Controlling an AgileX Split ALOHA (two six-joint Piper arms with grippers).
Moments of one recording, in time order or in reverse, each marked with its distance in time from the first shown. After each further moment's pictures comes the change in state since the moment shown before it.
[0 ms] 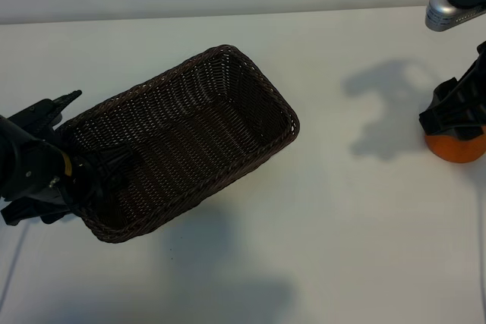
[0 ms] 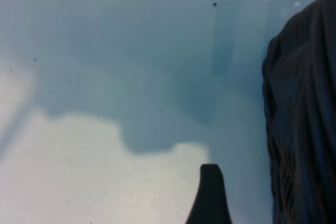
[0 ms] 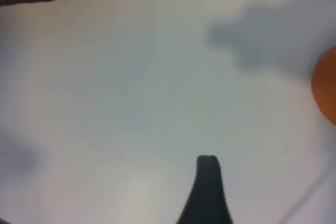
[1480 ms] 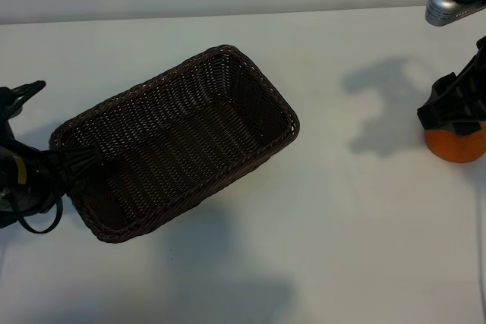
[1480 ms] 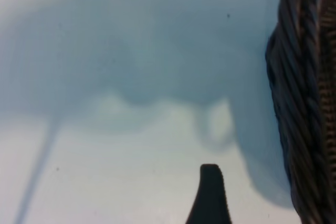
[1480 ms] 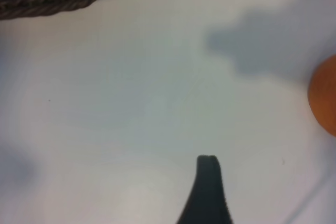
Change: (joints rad) left arm -0.043 -0.295 0.000 0.054 0.266 0.039; right arm 0.000 0.000 0.000 0.000 -0.027 0.001
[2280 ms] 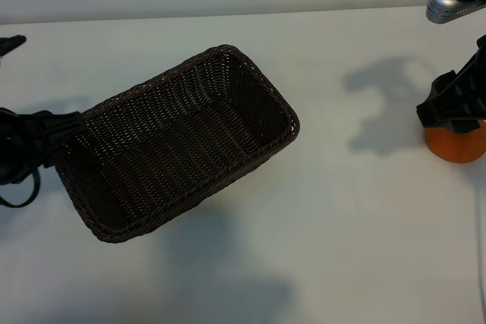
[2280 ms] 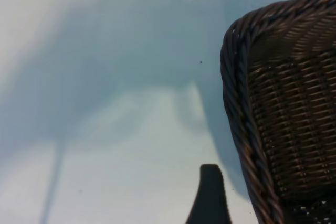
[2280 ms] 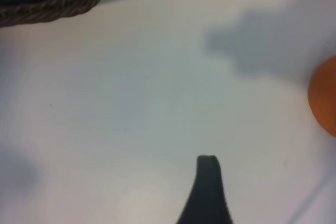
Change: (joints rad) left arm -0.040 -0.073 -0.176 -0.002 0.198 0.136; right arm 0.000 0.000 0.000 0.000 -0.008 0.017
